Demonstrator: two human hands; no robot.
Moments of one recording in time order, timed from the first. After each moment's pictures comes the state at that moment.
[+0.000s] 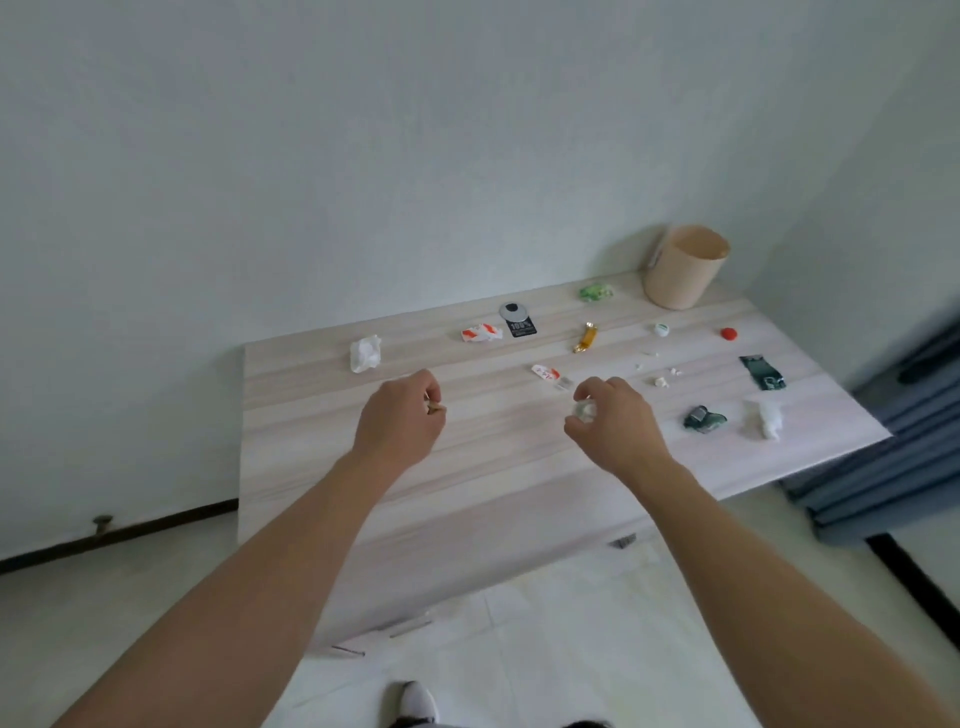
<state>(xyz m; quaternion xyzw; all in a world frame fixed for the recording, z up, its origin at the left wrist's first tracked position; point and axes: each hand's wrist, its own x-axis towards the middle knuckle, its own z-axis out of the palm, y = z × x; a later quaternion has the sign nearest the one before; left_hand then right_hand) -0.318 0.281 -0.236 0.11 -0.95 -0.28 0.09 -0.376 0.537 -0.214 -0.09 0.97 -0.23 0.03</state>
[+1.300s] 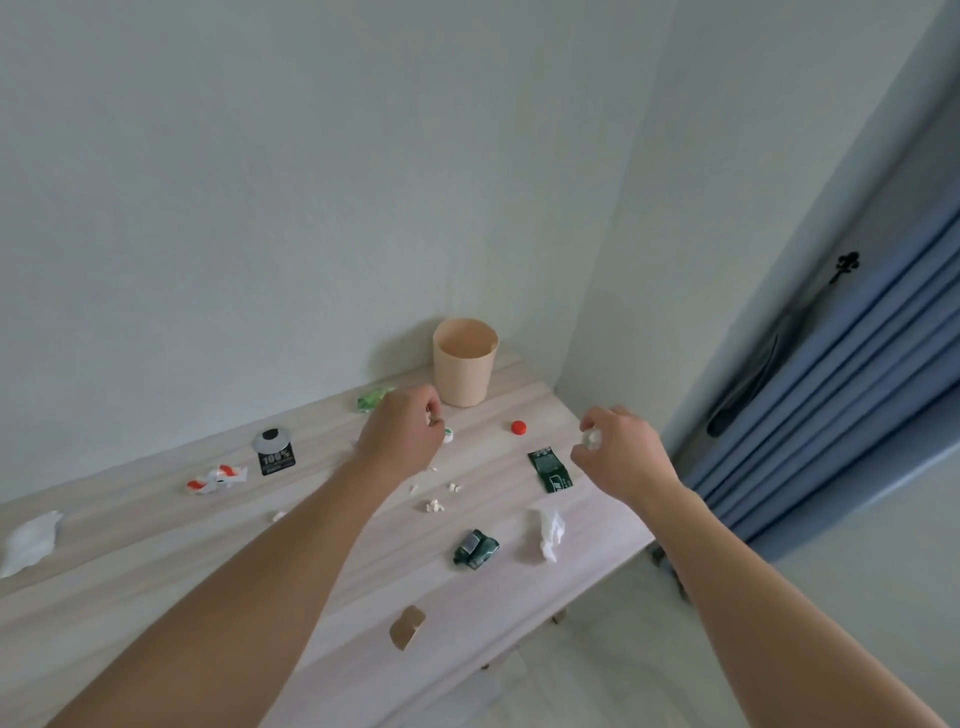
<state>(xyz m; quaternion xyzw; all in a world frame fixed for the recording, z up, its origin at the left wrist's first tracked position) -0.616 0.643 -0.183 -0.03 -0.94 -0.31 0.12 -0.603 0.913 -0.163 0.00 0.98 -0.19 -0.02</state>
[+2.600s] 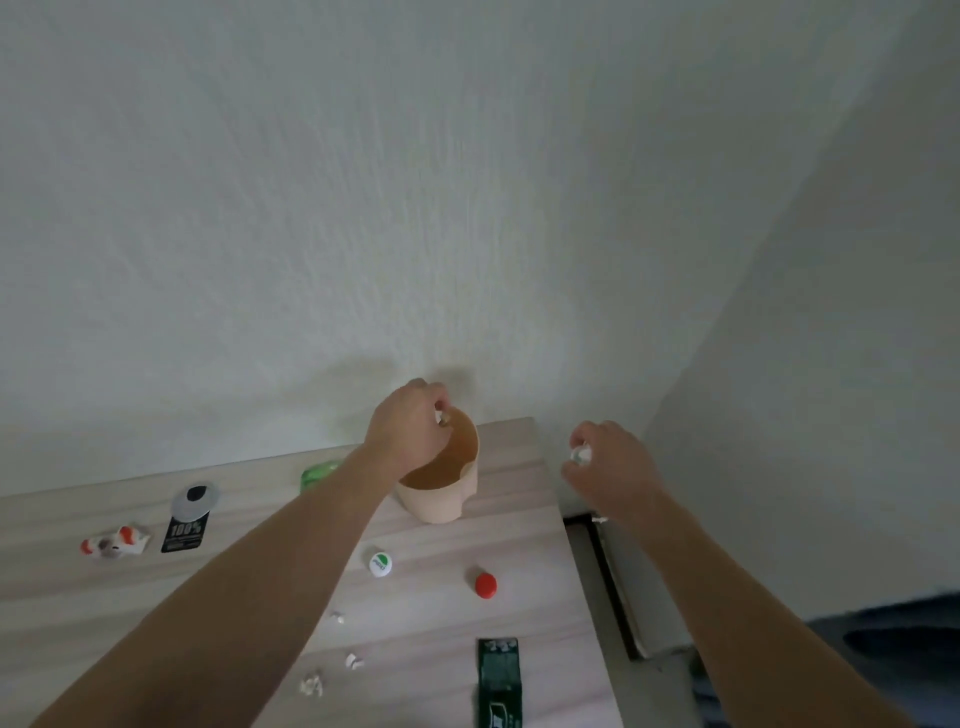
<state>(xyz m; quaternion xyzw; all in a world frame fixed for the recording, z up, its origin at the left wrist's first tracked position) -0.972 0.721 -0.237 0.15 -0.96 -0.22 0.03 -1.028 0.976 -0.234 -0.17 0.96 -0.20 0.12</state>
